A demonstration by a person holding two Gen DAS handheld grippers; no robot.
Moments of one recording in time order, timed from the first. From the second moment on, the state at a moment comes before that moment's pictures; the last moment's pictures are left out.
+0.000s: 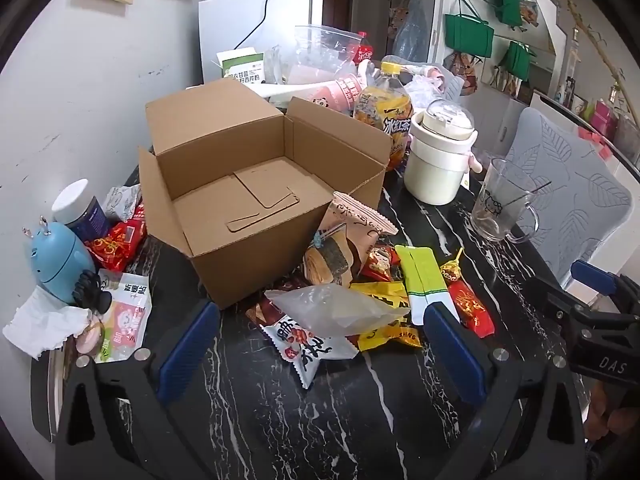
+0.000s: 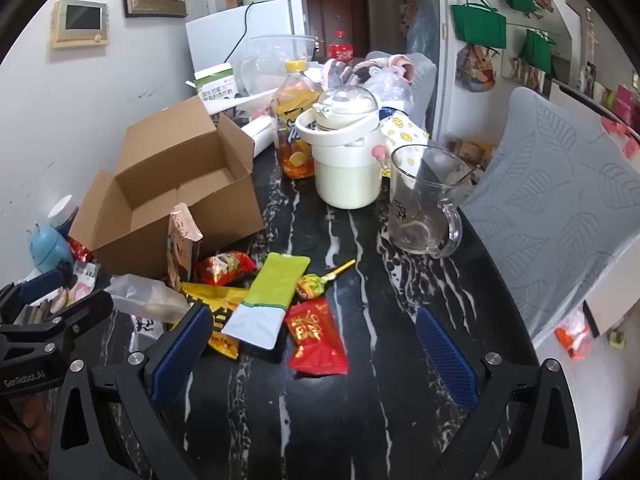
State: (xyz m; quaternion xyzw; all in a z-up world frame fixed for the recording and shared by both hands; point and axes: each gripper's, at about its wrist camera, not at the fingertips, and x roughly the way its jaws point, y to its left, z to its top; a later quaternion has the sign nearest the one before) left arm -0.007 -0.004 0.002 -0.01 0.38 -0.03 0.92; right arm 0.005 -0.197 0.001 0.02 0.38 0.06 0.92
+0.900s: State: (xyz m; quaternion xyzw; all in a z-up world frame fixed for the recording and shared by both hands) left arm -0.010 -0.006 0.007 -0.02 0.38 -0.04 0.92; right arm 0.004 -0.197 0.003 0.02 0.38 0.06 0.92
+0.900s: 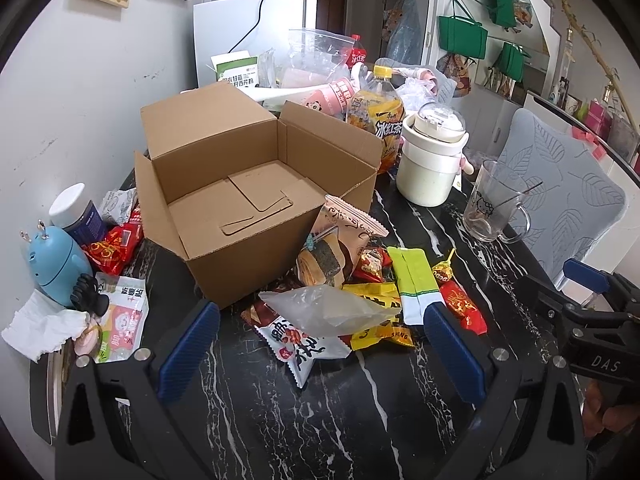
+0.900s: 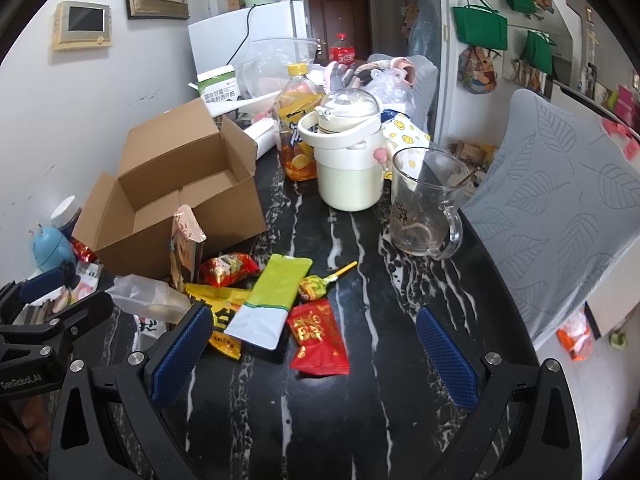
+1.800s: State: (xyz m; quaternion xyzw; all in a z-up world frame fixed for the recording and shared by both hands) left arm -0.015 -0.004 0.011 -0.02 0.38 -0.04 0.93; right arm 0.003 -0.192 0.004 0.01 0.37 0.07 0.92
